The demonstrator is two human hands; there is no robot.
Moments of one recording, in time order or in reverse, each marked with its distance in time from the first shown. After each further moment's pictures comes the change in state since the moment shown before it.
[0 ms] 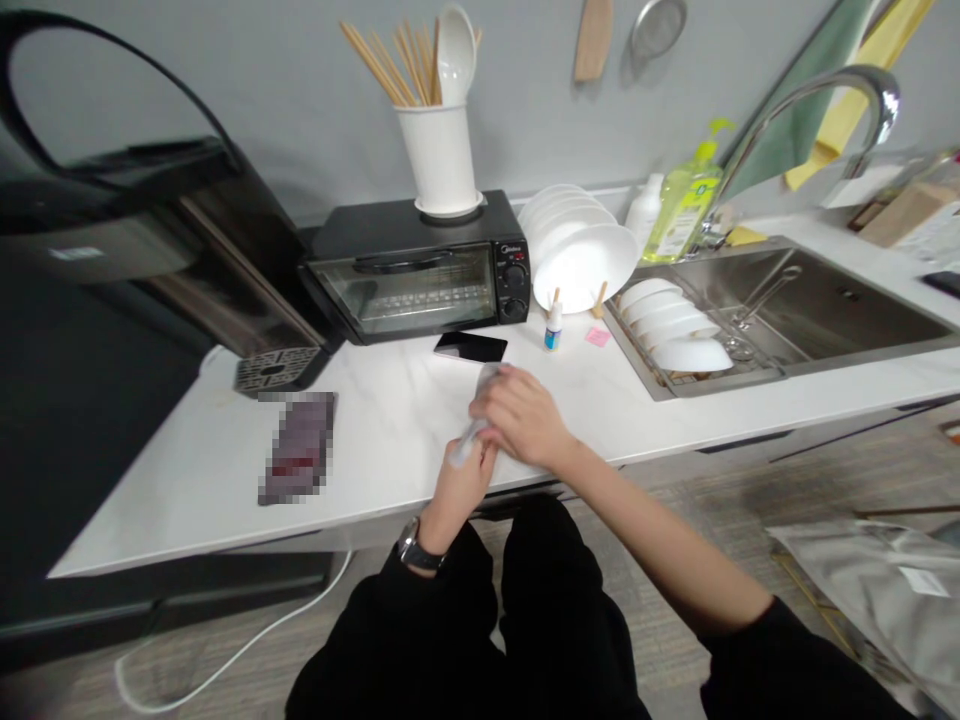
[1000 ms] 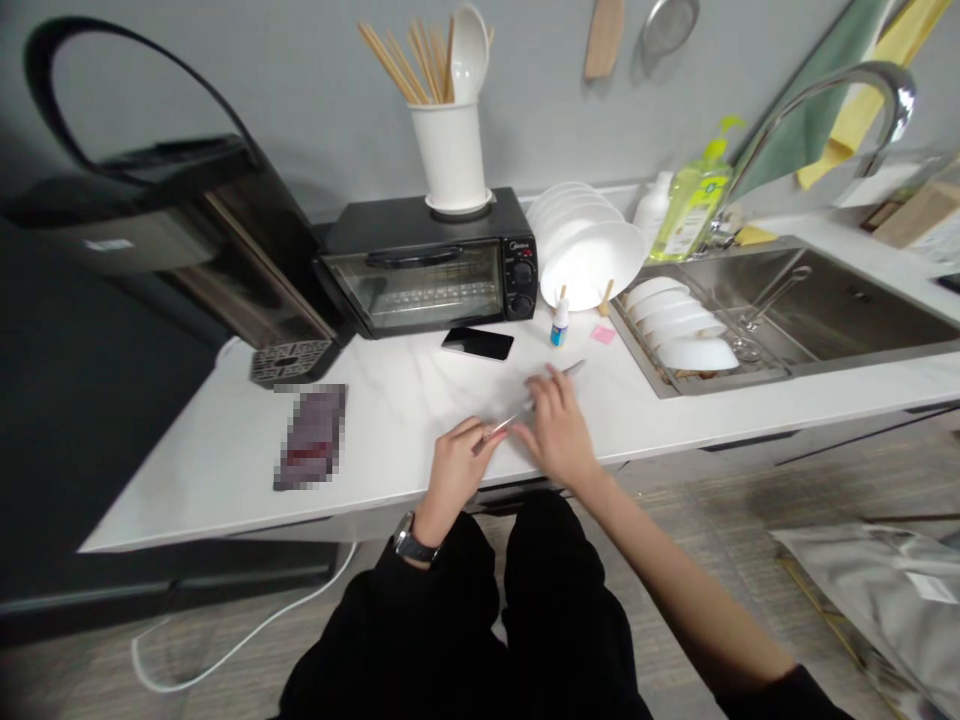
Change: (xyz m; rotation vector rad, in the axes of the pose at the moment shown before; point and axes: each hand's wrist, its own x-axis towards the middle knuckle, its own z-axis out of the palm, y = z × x) left_hand -0.007 -0.009 -0.013 -0.107 0.038 0.021; right_hand -0.053 -0.030 0.004 -0.166 -0.185 0.402
